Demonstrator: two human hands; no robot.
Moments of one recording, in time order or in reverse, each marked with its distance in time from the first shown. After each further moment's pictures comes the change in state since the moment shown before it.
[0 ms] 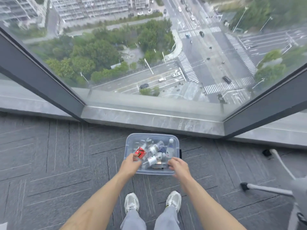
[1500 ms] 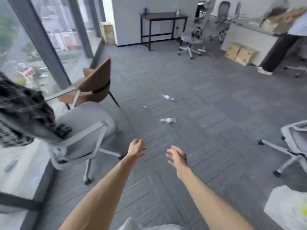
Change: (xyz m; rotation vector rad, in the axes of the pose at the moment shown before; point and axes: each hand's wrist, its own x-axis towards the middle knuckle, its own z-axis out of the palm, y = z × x) left_hand -0.617 0.006 0.528 0.678 -1.147 0.693; right_hand -0.508 0.519 -0.281 1.643 1.394 -0.111
